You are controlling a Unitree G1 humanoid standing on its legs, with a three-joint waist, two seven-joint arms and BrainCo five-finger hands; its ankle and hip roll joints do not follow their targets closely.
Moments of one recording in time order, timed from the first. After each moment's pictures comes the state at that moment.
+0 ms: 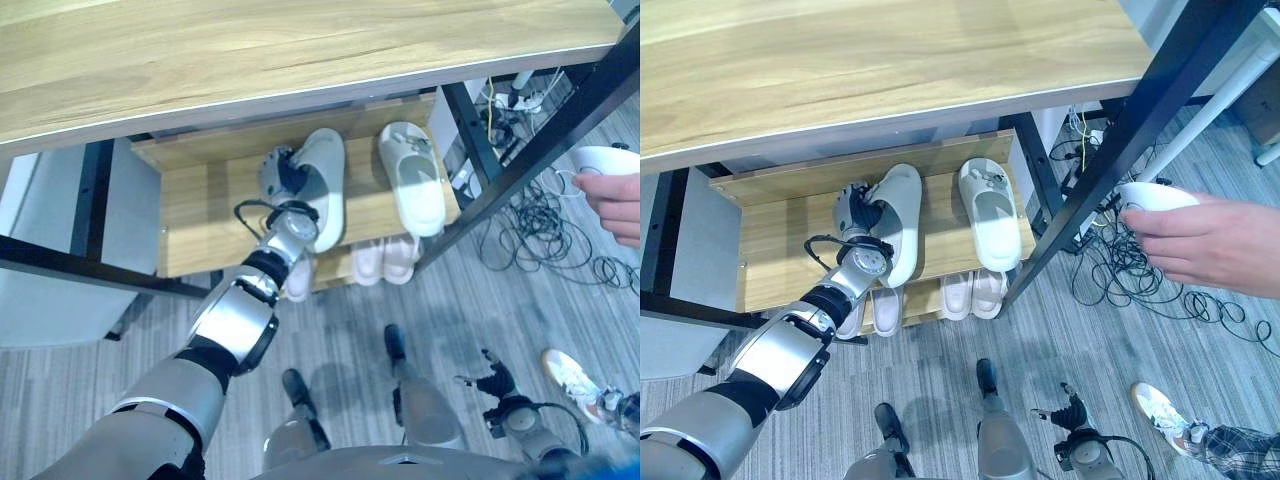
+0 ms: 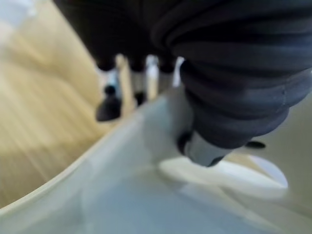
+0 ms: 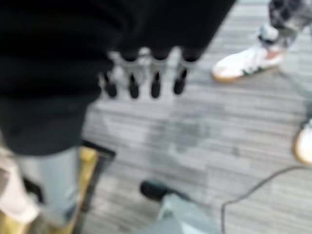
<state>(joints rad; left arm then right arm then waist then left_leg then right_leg) -0.99 0.15 -0.43 1.18 0.09 -0.06 0.77 -0.04 -0.36 0.38 1.08 0.09 -0.21 -0.28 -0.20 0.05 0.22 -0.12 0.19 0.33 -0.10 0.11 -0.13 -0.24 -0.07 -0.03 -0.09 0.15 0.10</state>
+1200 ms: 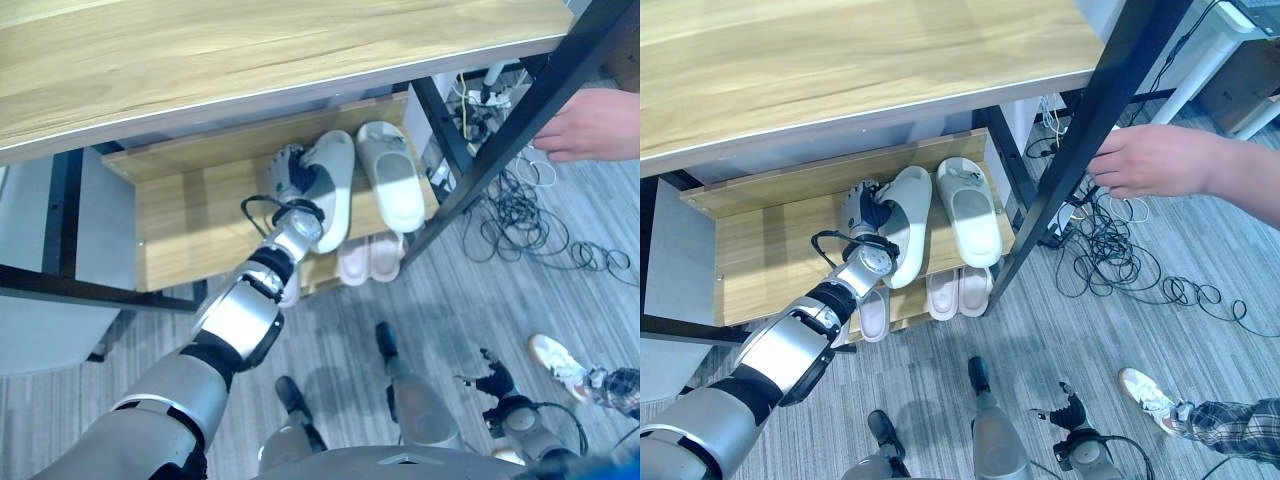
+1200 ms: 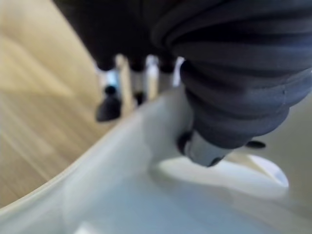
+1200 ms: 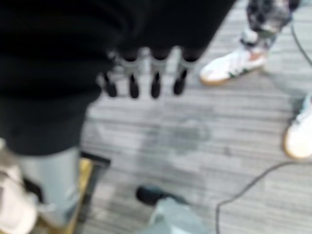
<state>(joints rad) -1.04 0.15 -0.47 1.26 0.09 -0.07 0.72 -0.05 -0.36 0.39 1.08 0.09 -0.22 -0.27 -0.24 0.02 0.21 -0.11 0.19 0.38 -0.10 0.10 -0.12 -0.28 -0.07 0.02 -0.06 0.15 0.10</state>
